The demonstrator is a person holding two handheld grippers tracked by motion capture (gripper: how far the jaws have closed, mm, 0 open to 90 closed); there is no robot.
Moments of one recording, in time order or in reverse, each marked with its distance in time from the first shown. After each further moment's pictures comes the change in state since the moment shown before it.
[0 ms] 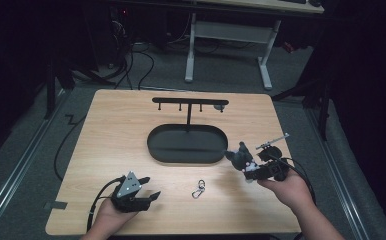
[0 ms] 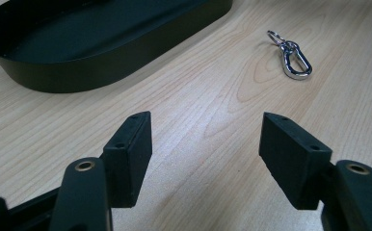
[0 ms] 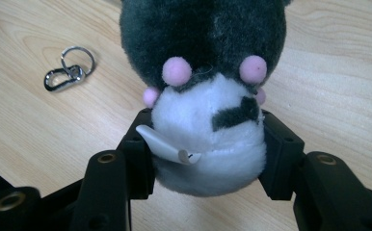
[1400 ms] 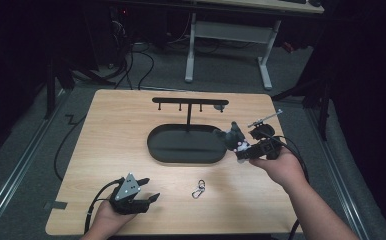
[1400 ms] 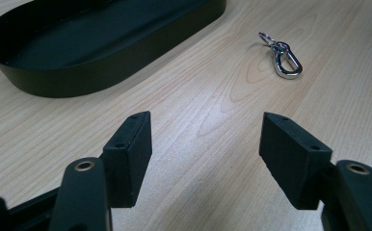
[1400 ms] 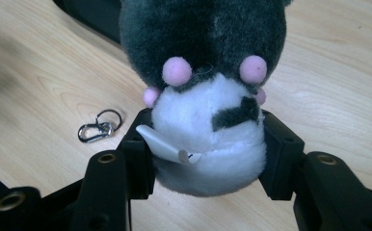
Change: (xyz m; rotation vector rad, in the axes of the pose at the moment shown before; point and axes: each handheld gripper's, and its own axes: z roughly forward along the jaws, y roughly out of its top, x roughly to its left) left arm -0.004 0.000 -0.007 -0.008 -0.003 0.024; right arm 0.018 0.059 -0.028 -0.048 -0.006 -0.032
